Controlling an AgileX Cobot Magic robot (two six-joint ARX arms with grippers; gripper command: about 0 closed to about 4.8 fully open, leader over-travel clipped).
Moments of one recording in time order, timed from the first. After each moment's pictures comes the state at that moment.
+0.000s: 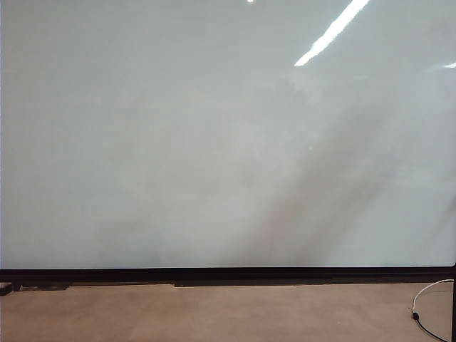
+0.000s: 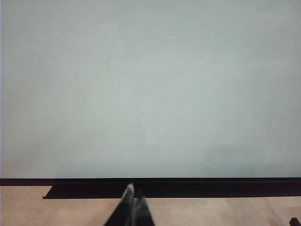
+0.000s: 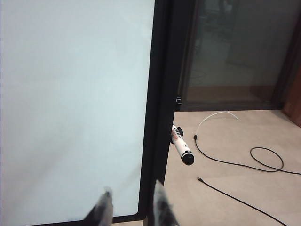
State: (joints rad) left arm 0.00 0.00 0.00 -0.04 0.00 -0.01; right arm -0.12 0.50 0.15 0.40 0.01 -0.06
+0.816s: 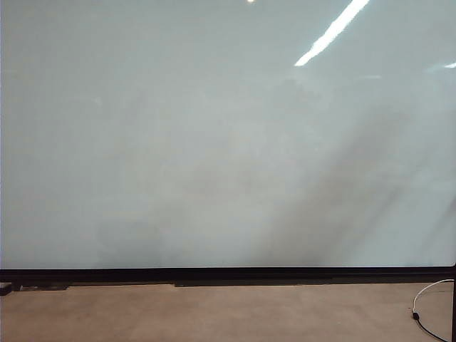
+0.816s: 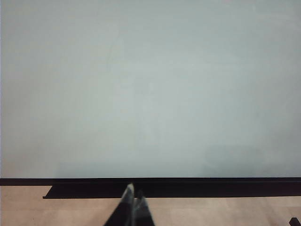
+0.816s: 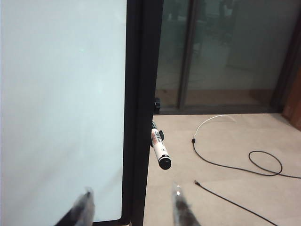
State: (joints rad) left arm 0.00 0.00 0.00 -0.04 0.00 -0.01; right arm -0.38 0.61 0.15 0.51 -0.26 -0.05
